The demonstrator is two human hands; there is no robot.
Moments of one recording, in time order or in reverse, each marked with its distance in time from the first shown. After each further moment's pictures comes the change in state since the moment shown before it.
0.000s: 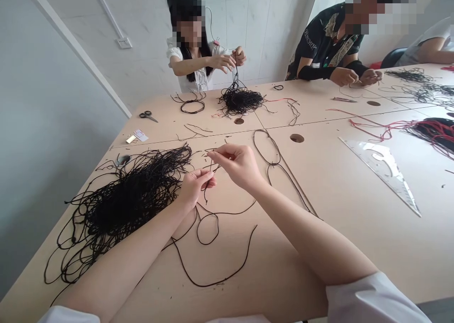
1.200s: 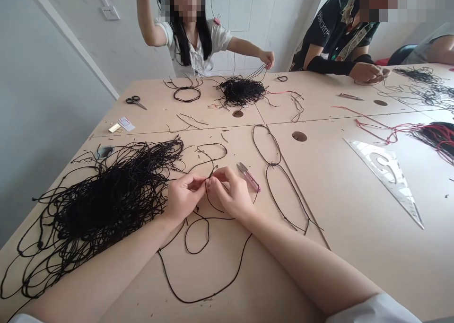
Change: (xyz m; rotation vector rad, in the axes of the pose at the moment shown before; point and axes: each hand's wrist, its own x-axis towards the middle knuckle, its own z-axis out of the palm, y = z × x) left_hand -0.015 -0.009 0.002 0.535 0.065 0.445; right_hand -0.043 0.073 0.014 -0.137 -0.071 0.055
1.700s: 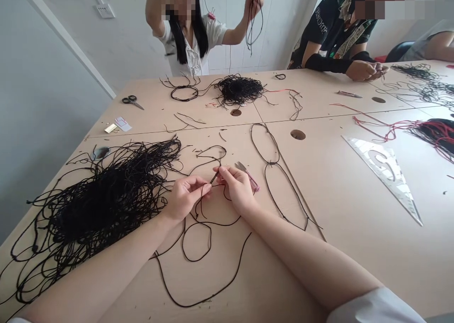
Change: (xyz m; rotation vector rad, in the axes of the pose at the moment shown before) left_hand 0.004 0.003 0.000 -0.344 -0.236 -0.278; right_hand 0.012 0.007 0.000 0.561 0.090 0.342
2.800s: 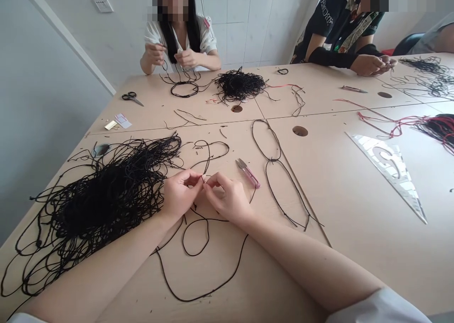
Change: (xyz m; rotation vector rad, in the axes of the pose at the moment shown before) left_hand -0.003 -0.007 -0.003 0.485 0.311 0.262; right_hand -0.023 0.003 0.007 -0.662 -0.134 -0.456
